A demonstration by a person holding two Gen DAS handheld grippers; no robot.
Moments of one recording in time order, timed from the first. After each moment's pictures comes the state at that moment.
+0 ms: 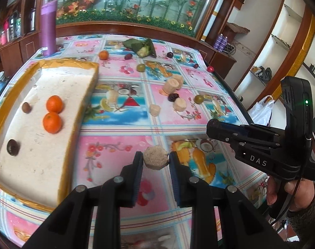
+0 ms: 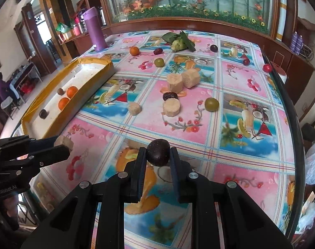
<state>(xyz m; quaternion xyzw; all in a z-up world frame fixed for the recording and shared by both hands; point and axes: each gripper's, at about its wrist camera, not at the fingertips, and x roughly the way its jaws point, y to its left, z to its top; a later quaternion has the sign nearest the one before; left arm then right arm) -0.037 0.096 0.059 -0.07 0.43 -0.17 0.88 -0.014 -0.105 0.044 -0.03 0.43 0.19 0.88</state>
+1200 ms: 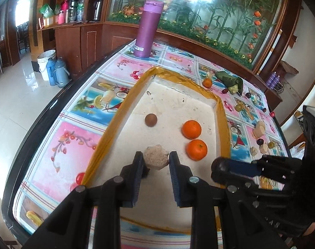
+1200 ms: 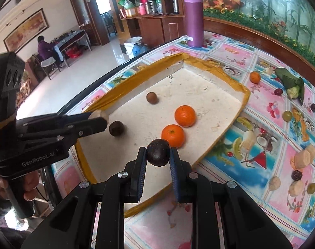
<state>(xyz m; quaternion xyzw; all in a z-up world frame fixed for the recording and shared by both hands) -0.010 0.285 0.054 -0.14 0.41 0.00 0.90 0.003 0.121 0.045 -0.12 0.43 0.37 0.81</state>
